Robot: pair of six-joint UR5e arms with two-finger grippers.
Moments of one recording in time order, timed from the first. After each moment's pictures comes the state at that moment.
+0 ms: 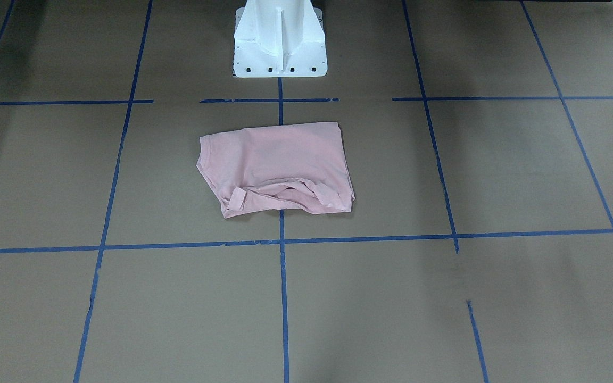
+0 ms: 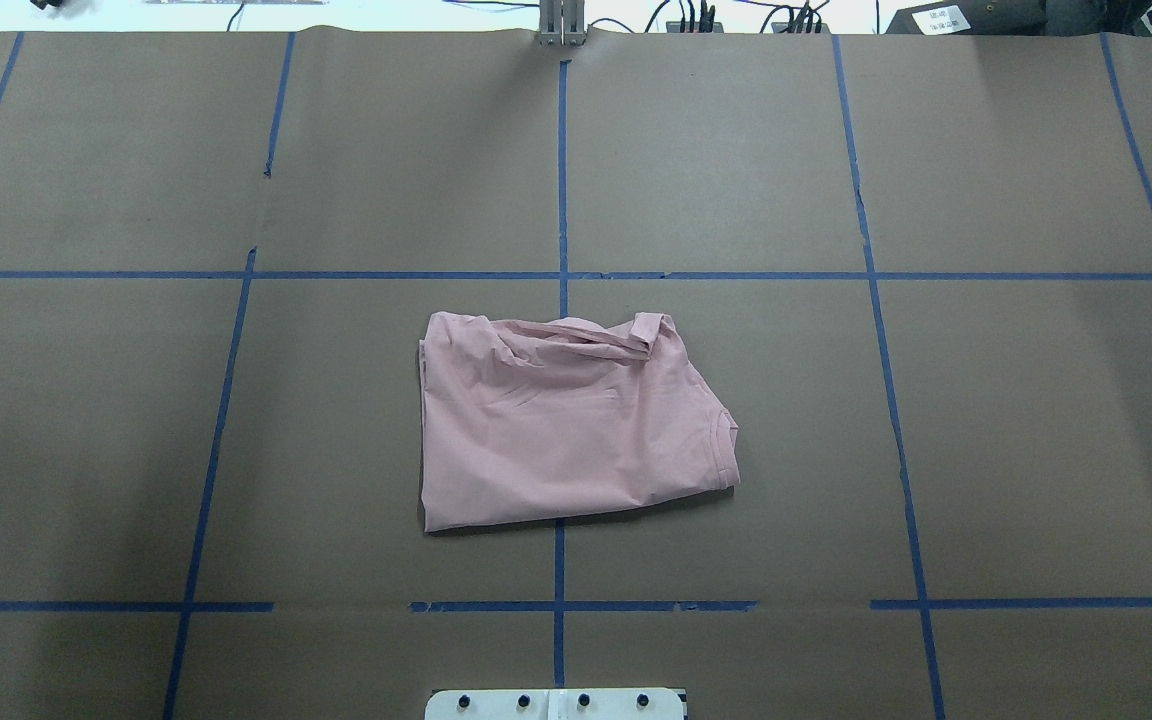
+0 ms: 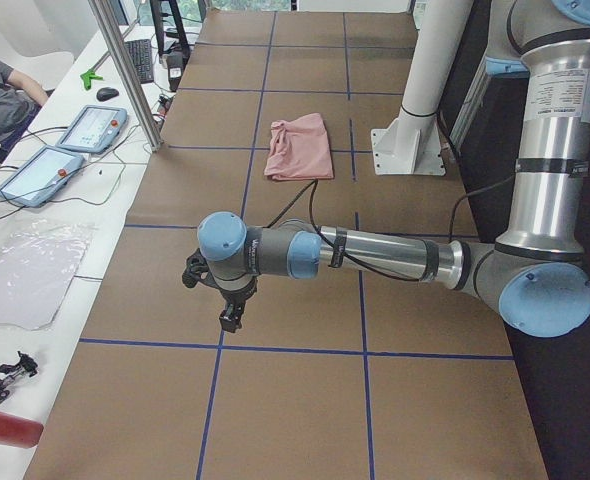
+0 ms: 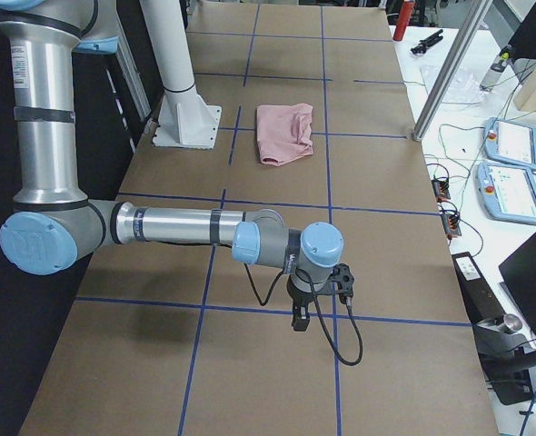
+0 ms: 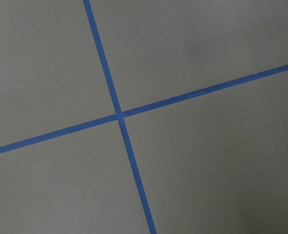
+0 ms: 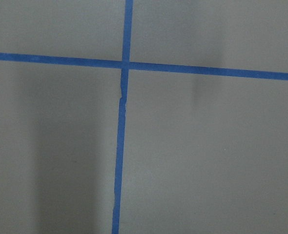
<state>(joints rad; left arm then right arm) -1.54 -1.61 -1.65 -1.52 -2.41 0.21 1.57 -1.58 1.59 -1.69 2.30 -0.13</state>
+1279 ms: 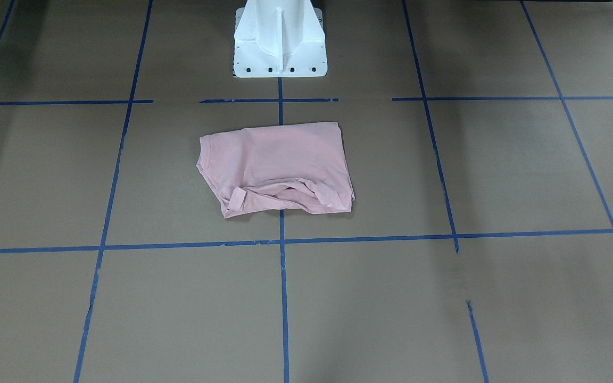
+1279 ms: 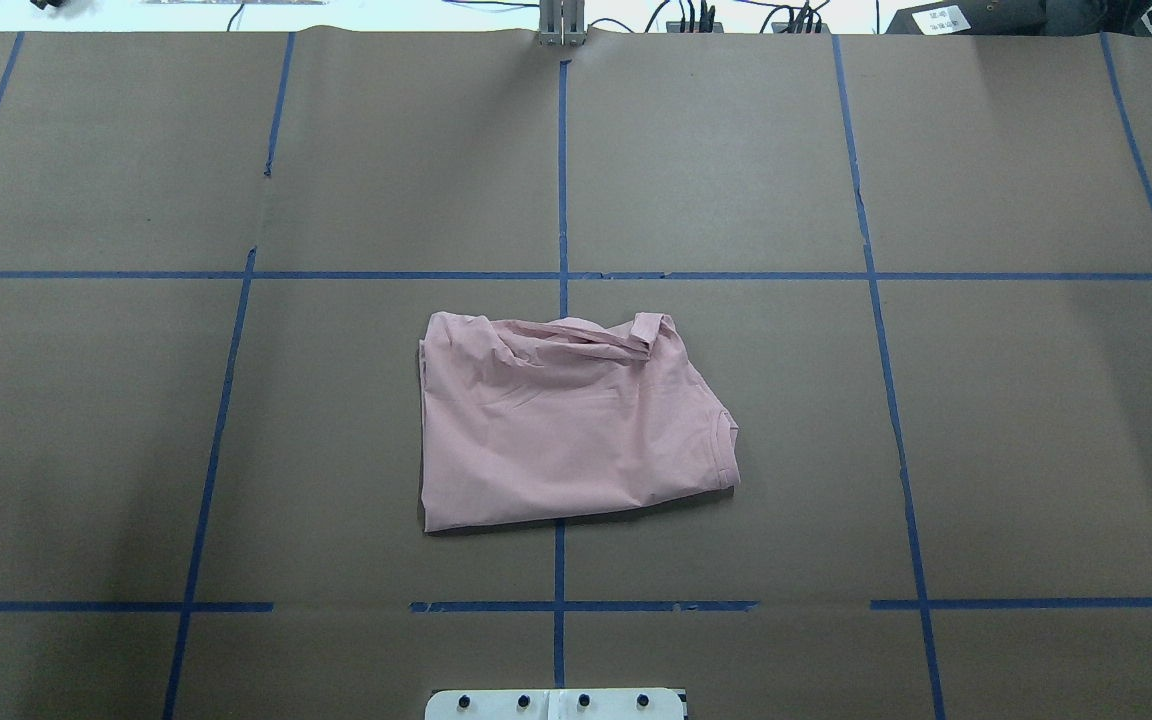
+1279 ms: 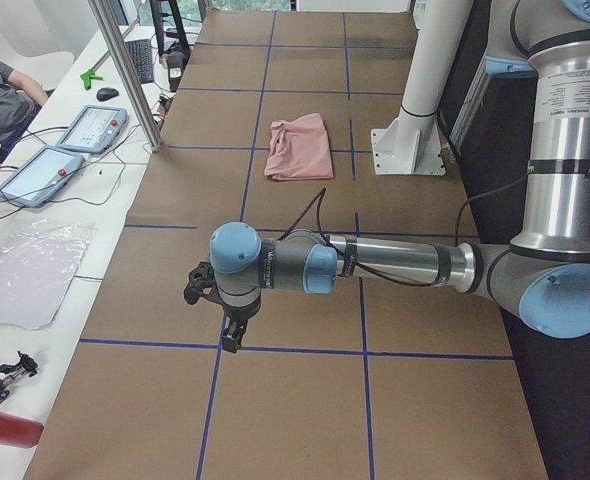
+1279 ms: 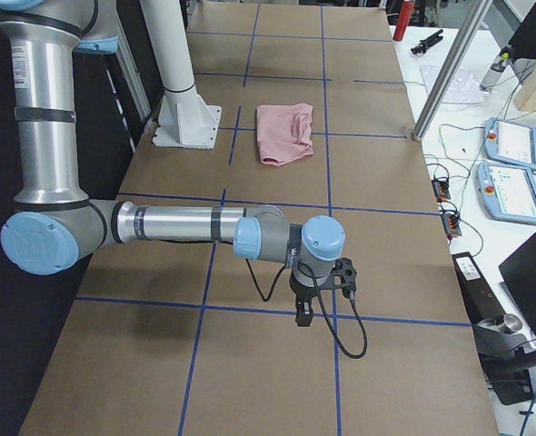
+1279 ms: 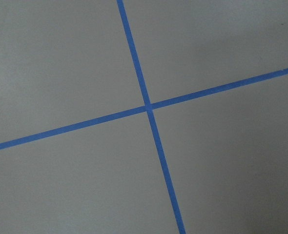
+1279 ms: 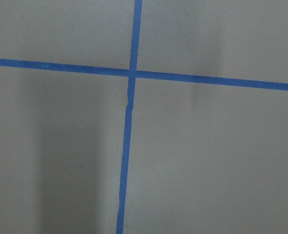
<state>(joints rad) -1.60 -1.56 -1.65 -1.59 -2.34 0.21 1.57 -1.58 1.61 -1.69 2.30 -0.13</state>
